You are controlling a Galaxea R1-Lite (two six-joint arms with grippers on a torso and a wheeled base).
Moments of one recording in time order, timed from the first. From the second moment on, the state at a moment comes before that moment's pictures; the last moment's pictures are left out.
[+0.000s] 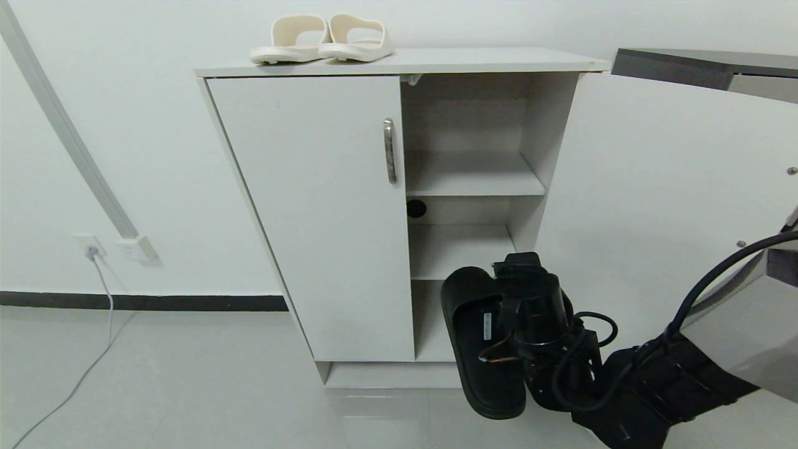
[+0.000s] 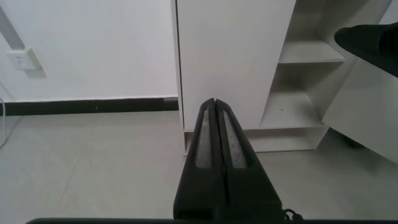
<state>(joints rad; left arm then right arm) 0.00 0.00 0.00 0.00 -0.01 0.00 0.78 2.06 -0.87 -0.86 -0.70 0.23</state>
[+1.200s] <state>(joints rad) 0.00 0.00 0.00 0.00 -0.01 0.00 0.79 2.25 -1.01 -0.94 -0.67 0.23</state>
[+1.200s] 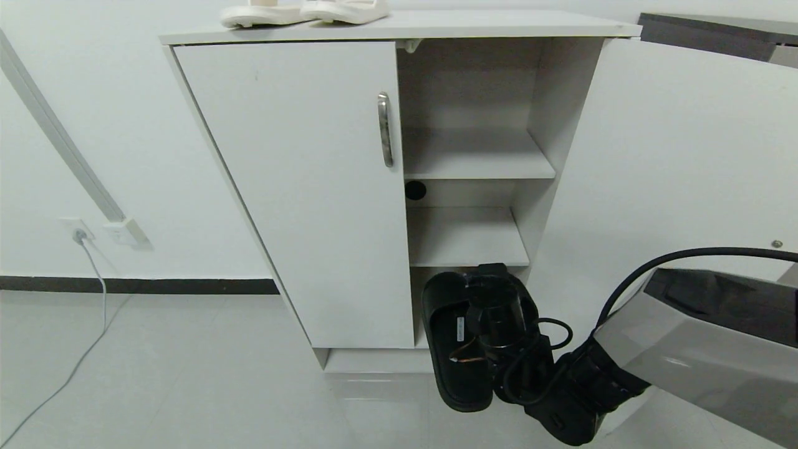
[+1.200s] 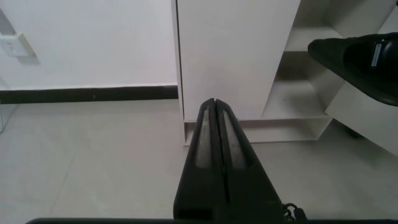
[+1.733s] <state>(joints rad) 0.00 0.00 0.00 0.00 -0.01 0.00 0.79 2.29 -1.03 -1.10 -0.68 0.15</state>
